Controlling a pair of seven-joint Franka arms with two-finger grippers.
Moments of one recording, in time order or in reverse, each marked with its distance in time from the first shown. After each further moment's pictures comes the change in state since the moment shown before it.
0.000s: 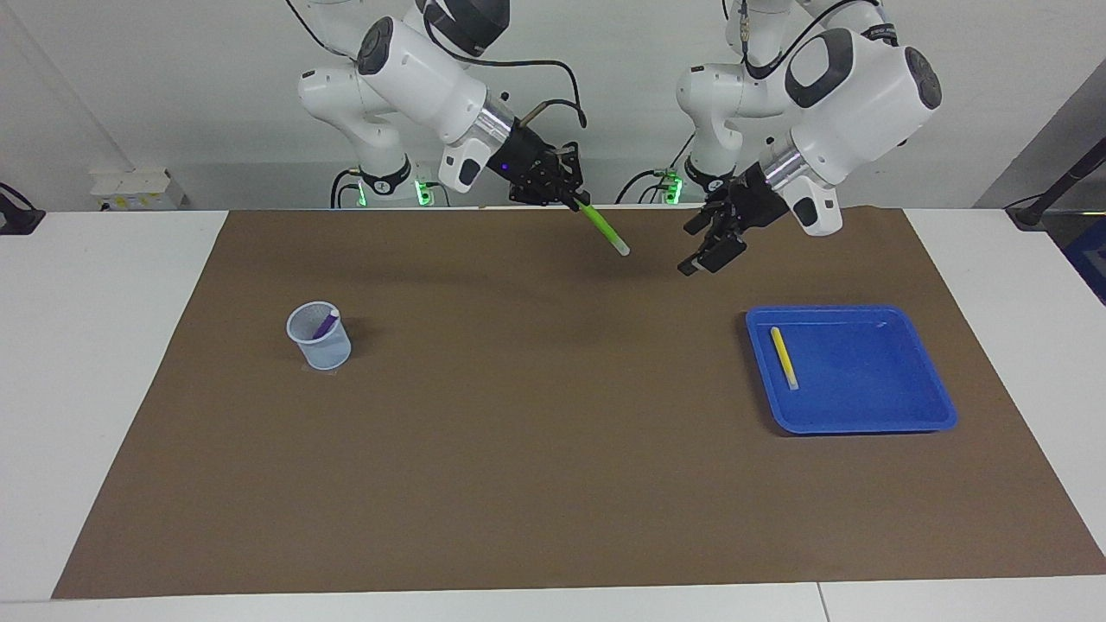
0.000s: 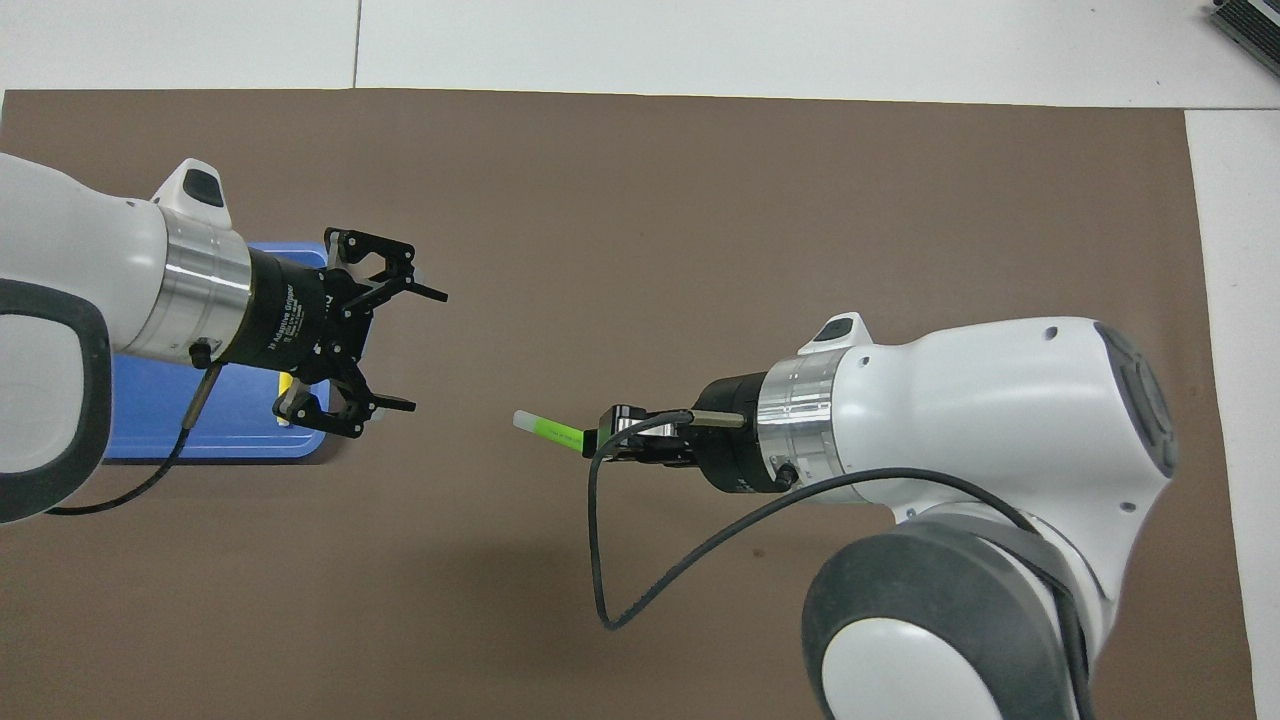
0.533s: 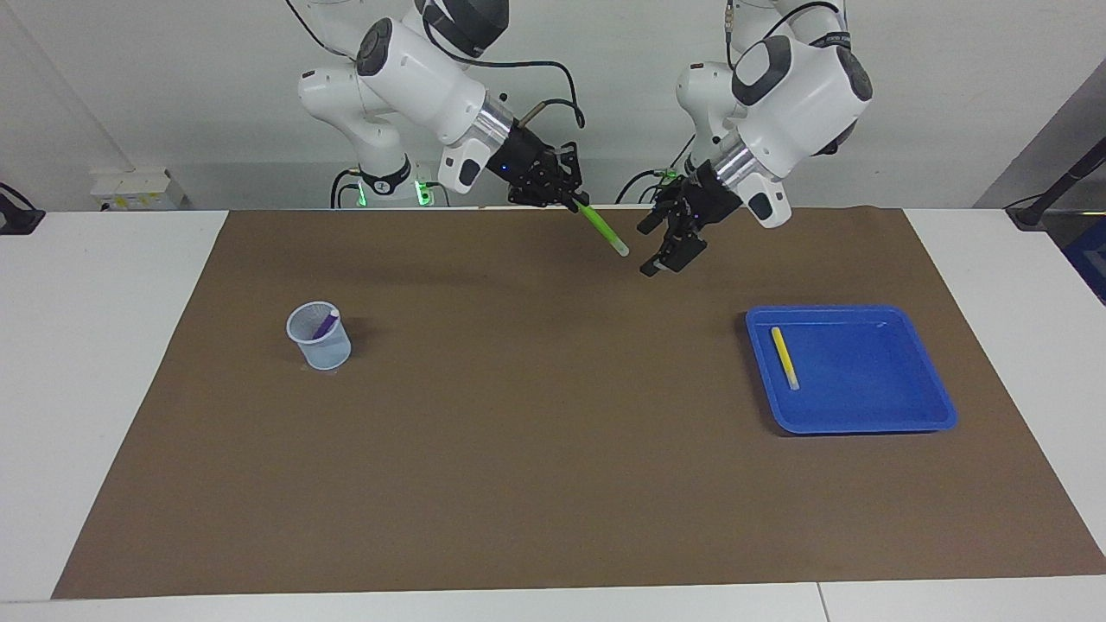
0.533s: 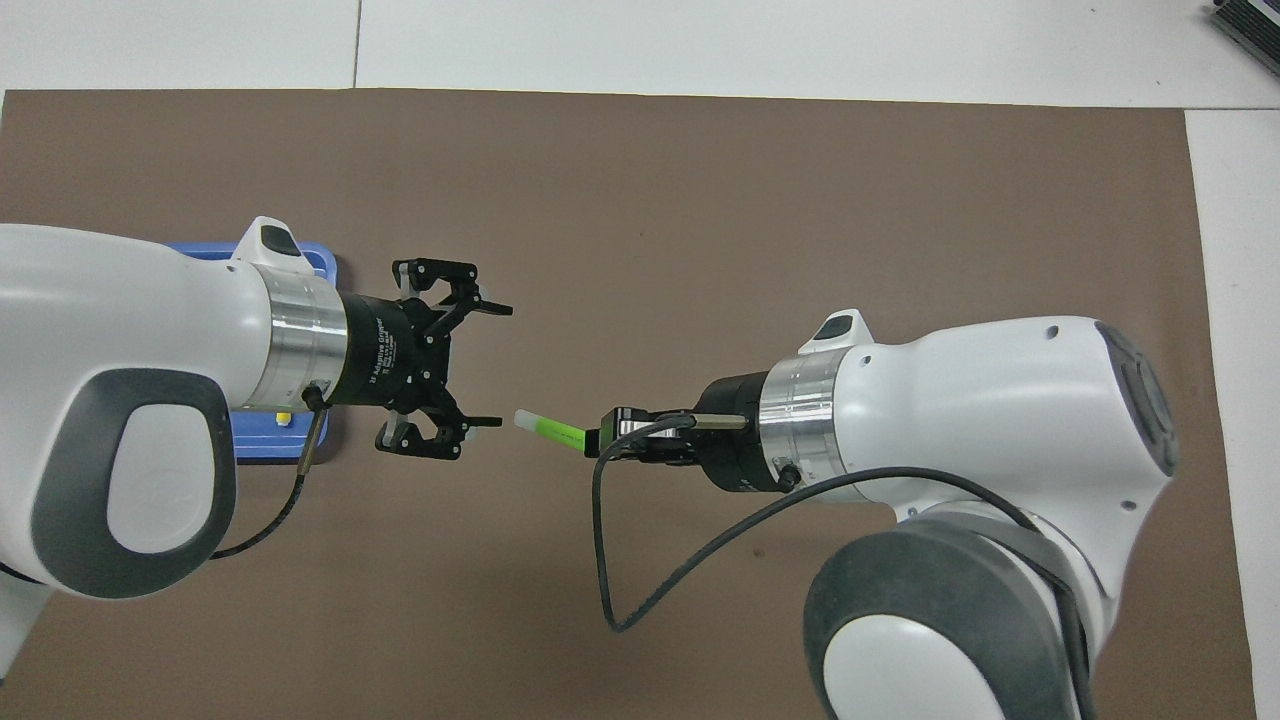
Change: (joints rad) left arm -0.125 -0.059 -0.001 -0.136 -0.051 0.221 -0.171; right arm 0.000 0.000 -0.002 -0.002 0.000 0.000 -0.027
